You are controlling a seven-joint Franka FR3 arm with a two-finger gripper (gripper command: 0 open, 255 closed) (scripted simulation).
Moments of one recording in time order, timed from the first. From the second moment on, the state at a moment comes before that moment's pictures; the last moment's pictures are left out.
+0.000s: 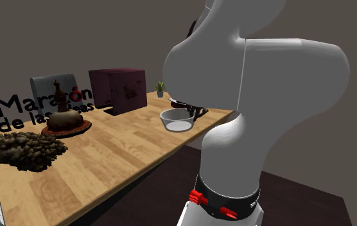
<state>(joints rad) 0.25 0.49 0.31 -2.21 0.26 2.83 0.34</state>
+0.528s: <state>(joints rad) 0.24 0.39 0.32 -2.23 0.27 2.75 0.36</state>
